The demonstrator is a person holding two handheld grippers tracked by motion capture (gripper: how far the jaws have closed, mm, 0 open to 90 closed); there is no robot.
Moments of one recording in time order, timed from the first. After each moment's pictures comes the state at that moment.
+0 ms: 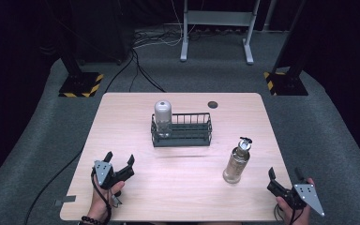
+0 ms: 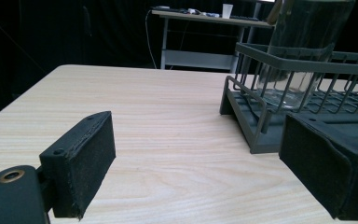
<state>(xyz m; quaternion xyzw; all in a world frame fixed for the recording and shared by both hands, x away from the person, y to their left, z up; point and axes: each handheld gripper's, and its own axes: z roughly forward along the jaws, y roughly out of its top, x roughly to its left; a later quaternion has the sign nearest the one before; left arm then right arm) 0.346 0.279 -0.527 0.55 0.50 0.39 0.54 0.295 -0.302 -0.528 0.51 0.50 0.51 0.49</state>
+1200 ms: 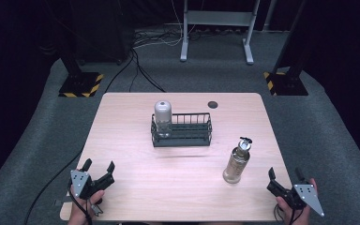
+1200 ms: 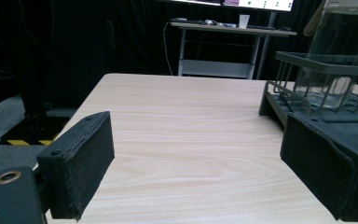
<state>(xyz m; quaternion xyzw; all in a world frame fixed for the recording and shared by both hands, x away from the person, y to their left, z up) 0.318 0.337 -0.529 0.54 0.51 0.42 0.53 0.294 -0.301 -0.528 0.51 0.50 0.50 0.49</state>
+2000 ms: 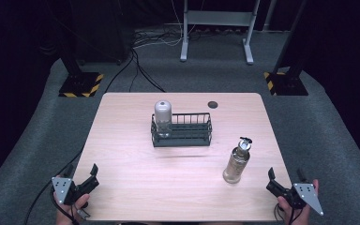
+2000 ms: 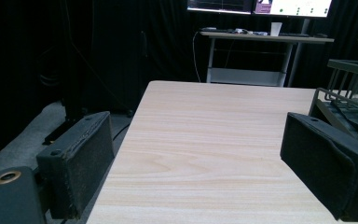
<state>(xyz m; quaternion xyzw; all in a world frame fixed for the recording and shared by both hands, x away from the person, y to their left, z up) 0.301 0.374 -0.531 0.50 0.52 0.46 0.51 0.296 -0.300 -0.528 0.52 0.49 0.49 0.50</state>
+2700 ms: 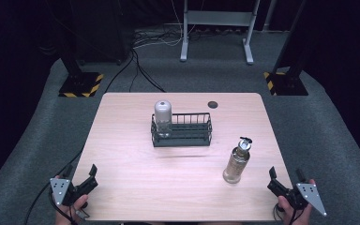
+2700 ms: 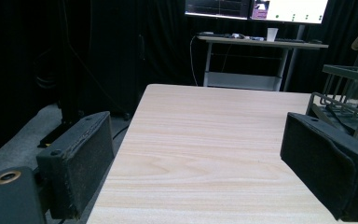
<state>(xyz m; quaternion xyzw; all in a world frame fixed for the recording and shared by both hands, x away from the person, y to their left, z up) 0.300 0.376 -0.531 0.50 0.52 0.46 0.52 0.292 -0.297 -0.519 0.54 0.48 0.51 0.47</state>
